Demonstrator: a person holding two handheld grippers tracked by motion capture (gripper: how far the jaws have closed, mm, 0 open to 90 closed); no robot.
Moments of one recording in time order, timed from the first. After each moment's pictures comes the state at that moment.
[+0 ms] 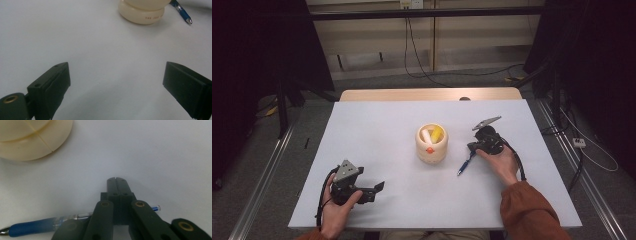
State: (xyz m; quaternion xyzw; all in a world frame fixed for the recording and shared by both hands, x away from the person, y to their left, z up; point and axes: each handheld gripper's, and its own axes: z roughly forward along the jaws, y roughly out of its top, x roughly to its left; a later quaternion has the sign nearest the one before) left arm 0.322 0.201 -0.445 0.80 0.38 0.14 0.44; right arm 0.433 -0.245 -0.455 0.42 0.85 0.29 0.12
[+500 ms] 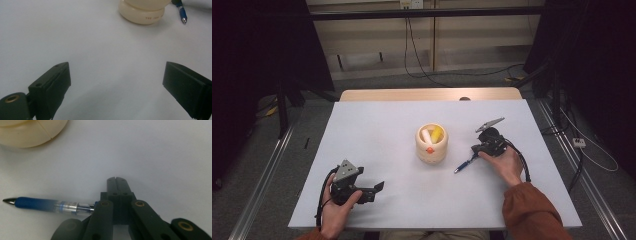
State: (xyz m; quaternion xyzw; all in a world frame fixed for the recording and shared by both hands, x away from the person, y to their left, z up) left arm 0.322 0.202 -0.444 0.80 0.39 0.14 0.44; right arm 0.424 -0.253 -0.451 0.43 0.85 0.27 0.11
